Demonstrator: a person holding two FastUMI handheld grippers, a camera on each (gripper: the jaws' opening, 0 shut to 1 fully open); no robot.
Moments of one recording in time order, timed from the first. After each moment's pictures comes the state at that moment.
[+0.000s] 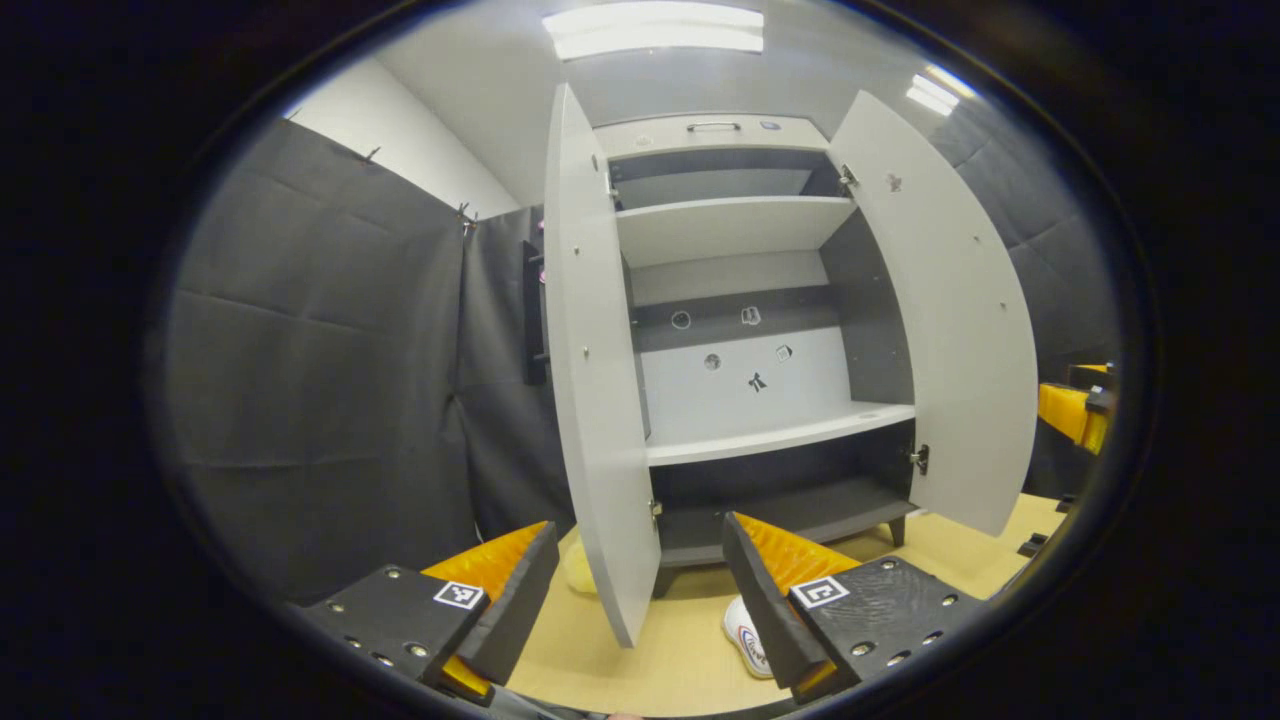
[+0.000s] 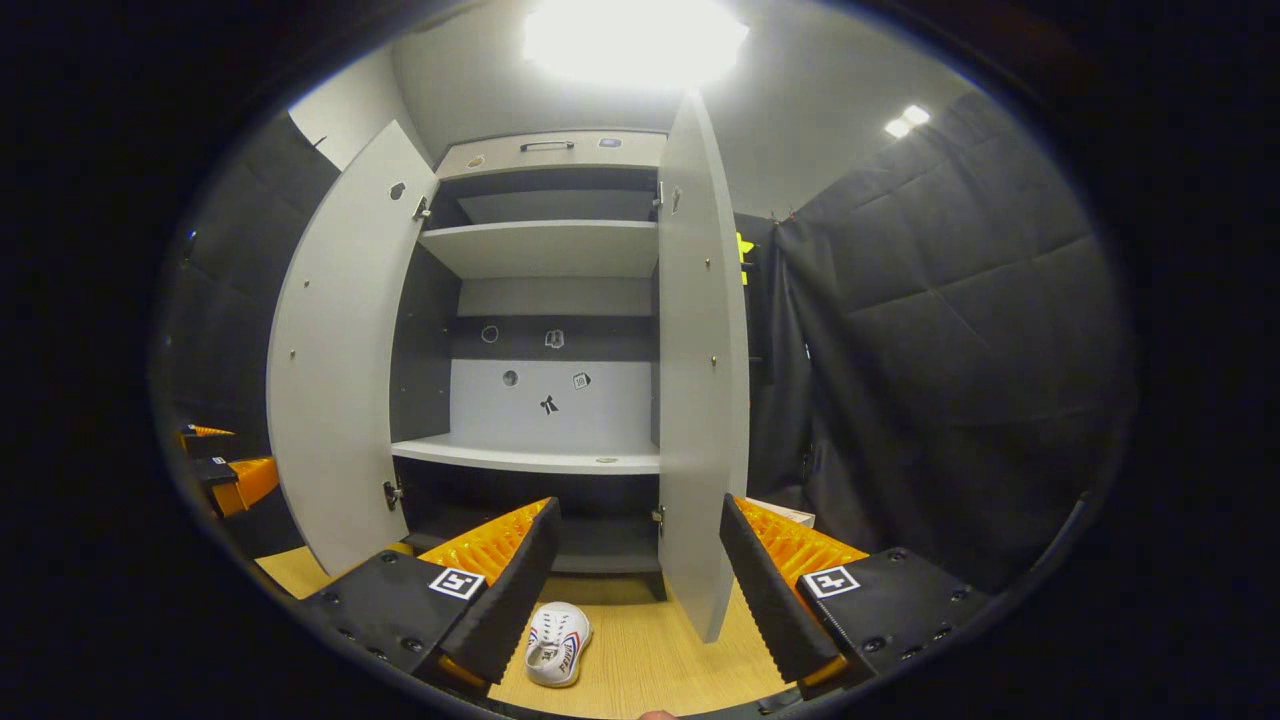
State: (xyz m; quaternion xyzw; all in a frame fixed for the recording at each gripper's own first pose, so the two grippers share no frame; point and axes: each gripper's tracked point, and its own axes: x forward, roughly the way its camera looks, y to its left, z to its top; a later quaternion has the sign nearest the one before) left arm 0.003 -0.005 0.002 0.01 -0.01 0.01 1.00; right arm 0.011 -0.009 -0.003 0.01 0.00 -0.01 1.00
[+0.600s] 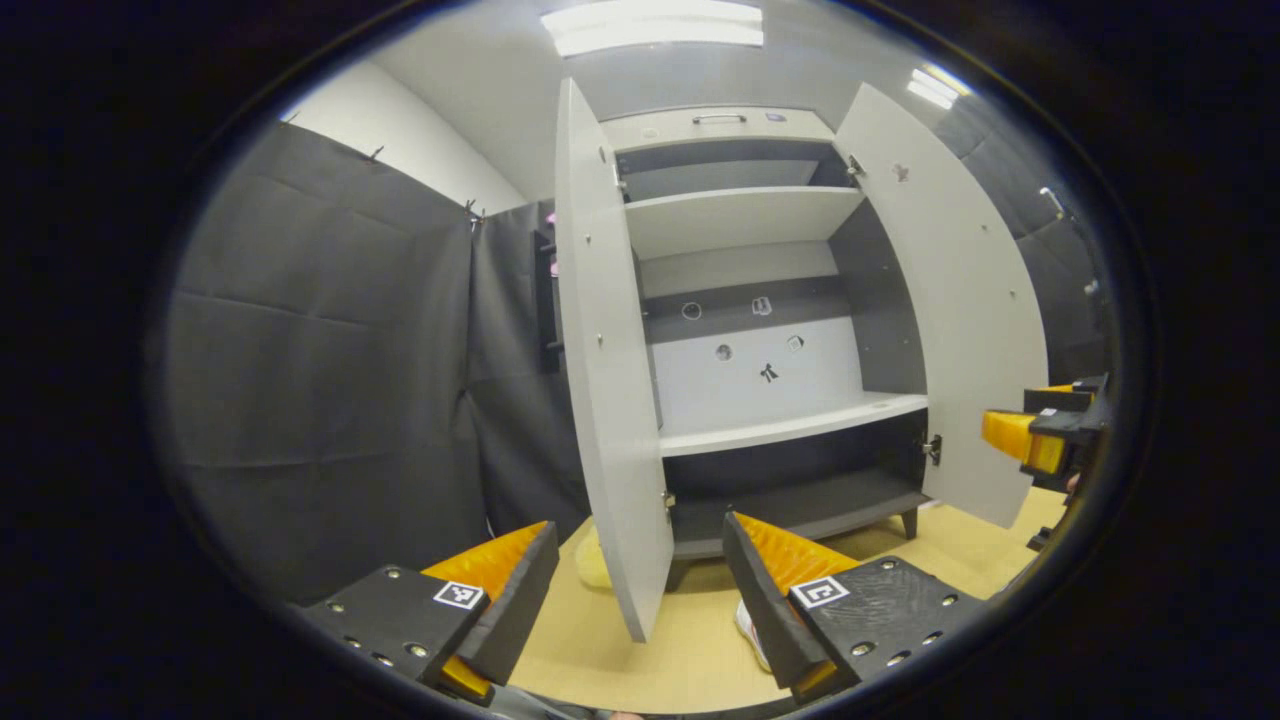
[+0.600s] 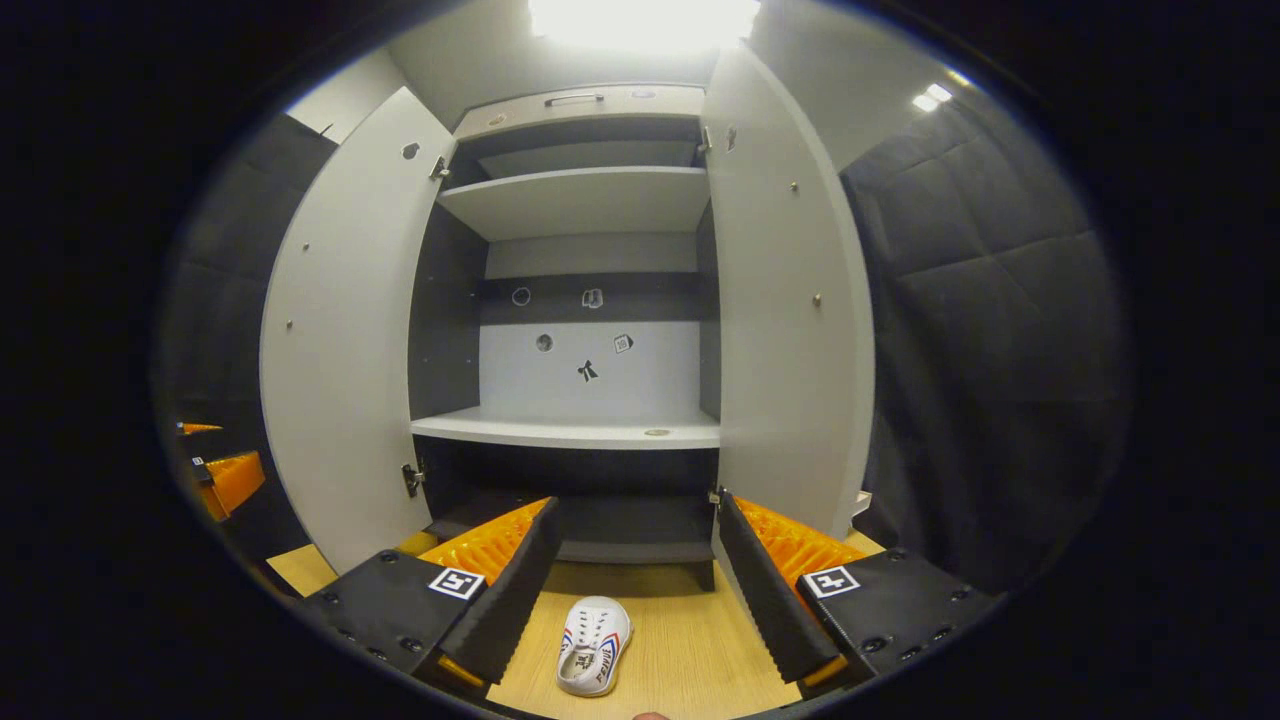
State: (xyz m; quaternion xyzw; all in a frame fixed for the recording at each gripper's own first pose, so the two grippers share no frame) left arm 0.002 0.007 -0.008 0.02 0.00 0.03 1.00; right arm 0.081 0.047 -0.048 0.02 0.07 0.06 1.00
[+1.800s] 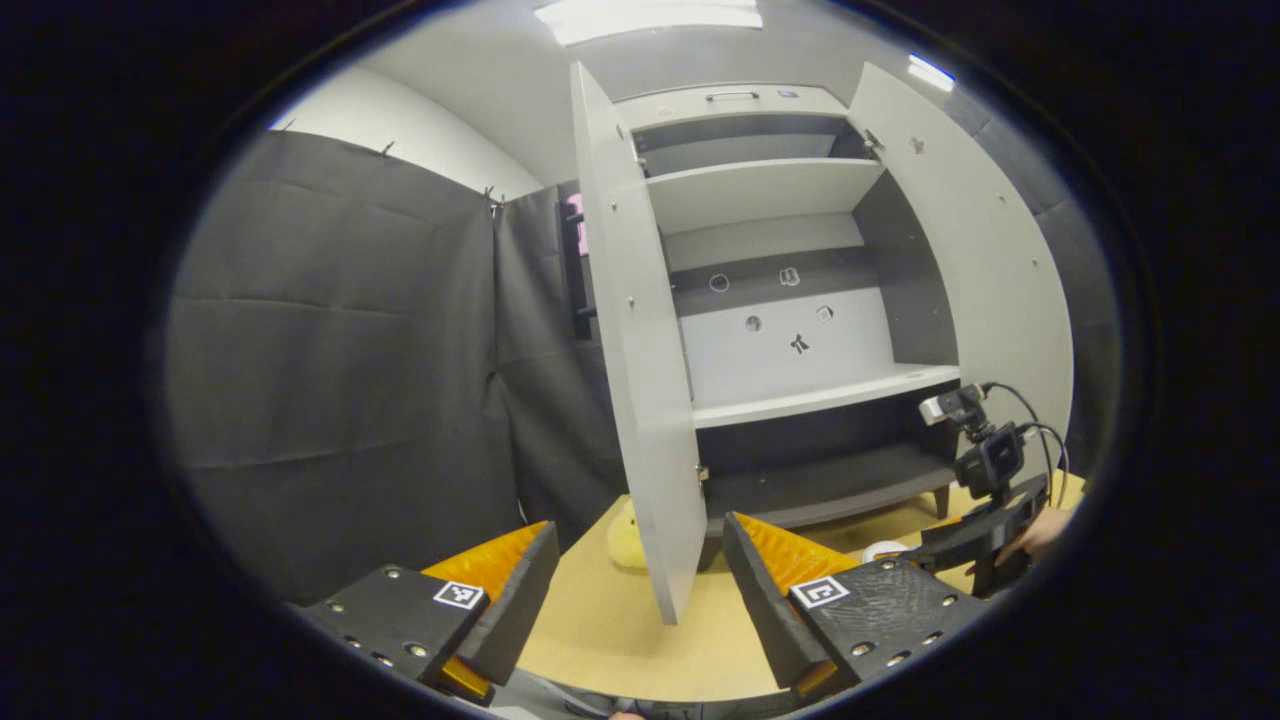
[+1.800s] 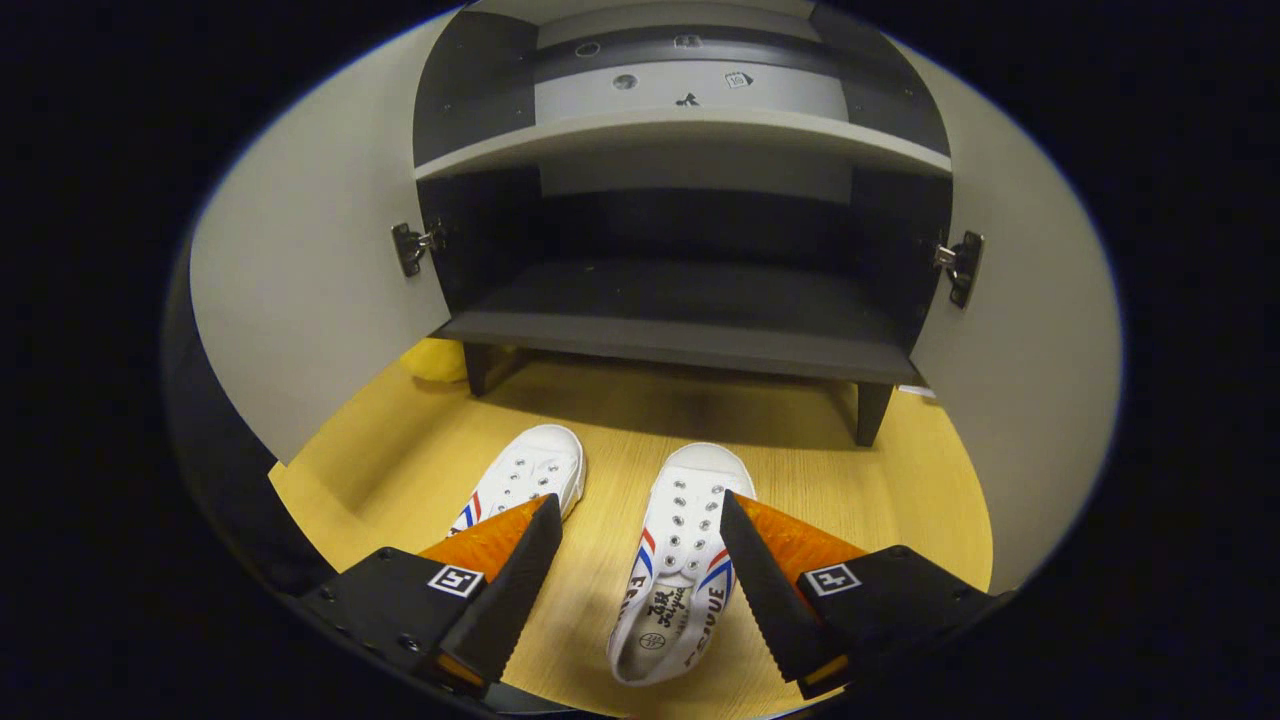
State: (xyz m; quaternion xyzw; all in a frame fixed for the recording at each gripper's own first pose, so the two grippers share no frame) left arm 0.000 0.023 -0.031 0.03 0.04 0.07 1.00; right arm 0.137 0.151 -0.285 -0.01 0.38 0.18 0.91
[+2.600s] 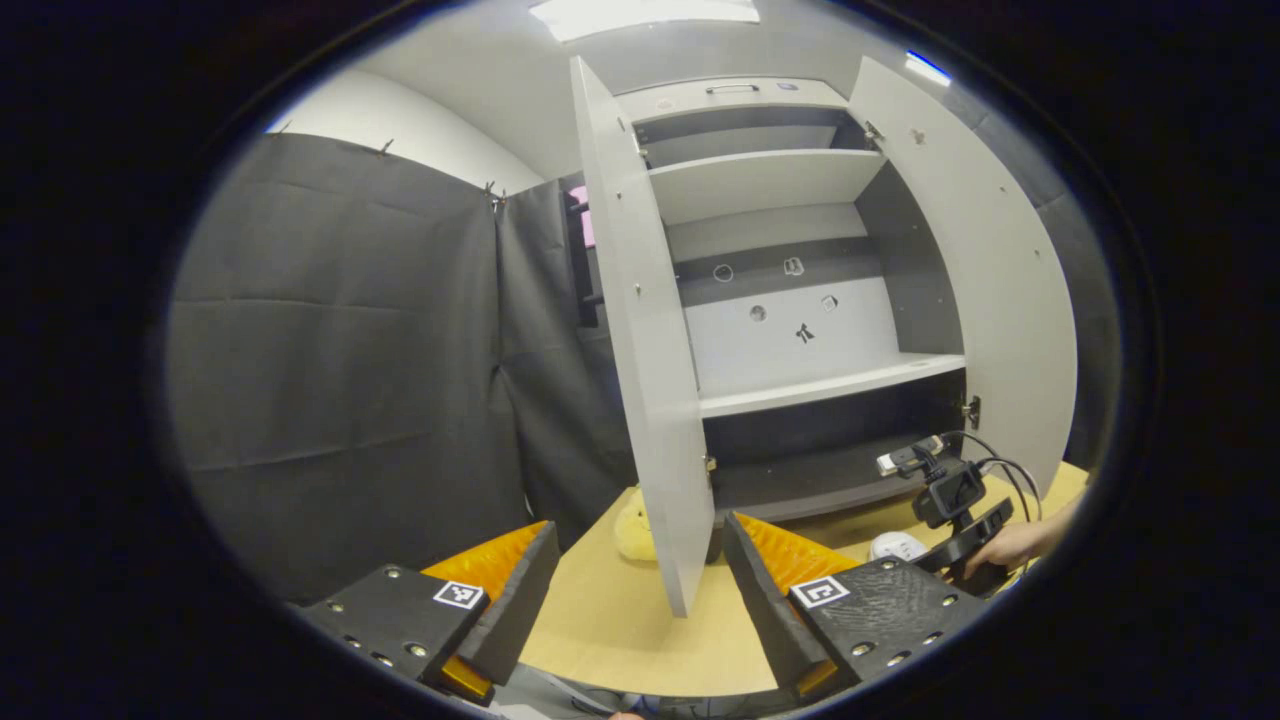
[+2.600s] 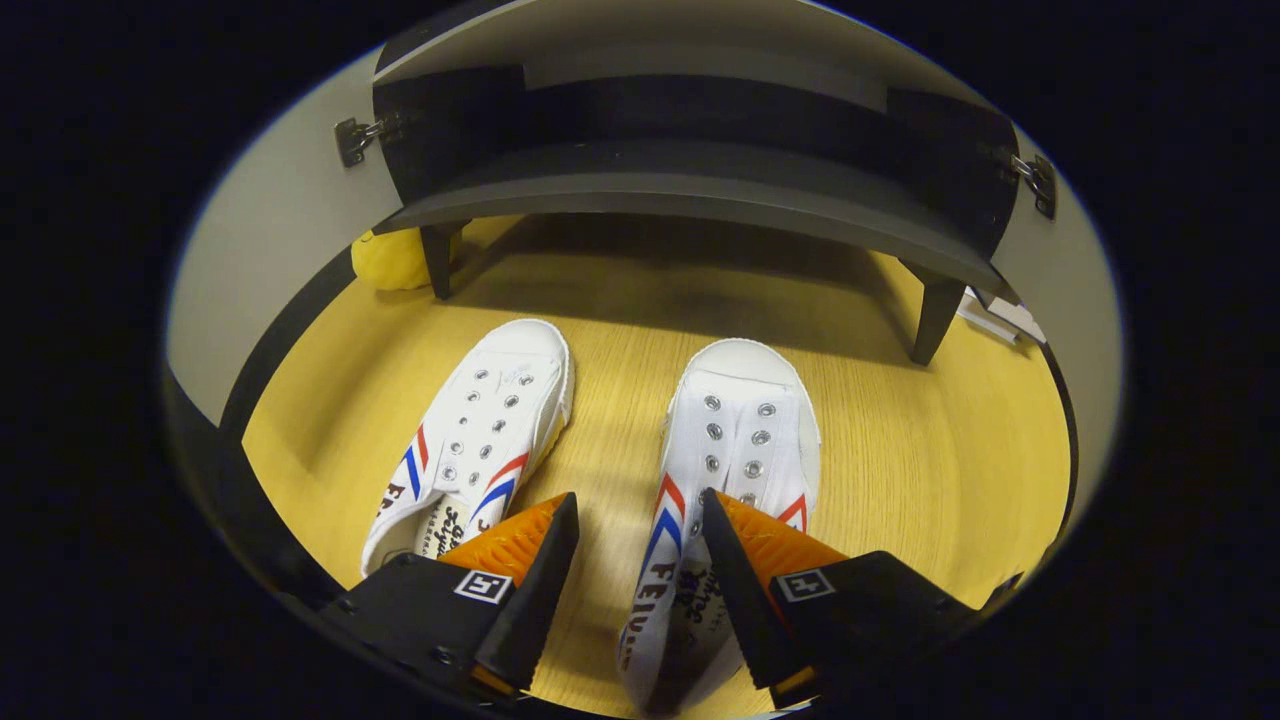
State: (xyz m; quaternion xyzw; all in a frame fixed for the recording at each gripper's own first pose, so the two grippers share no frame) left arm -0.002 0.028 -0.035 0.04 0.05 0.07 1.00; right arm 0.130 0.156 -0.362 -0.06 0.50 0.15 0.85
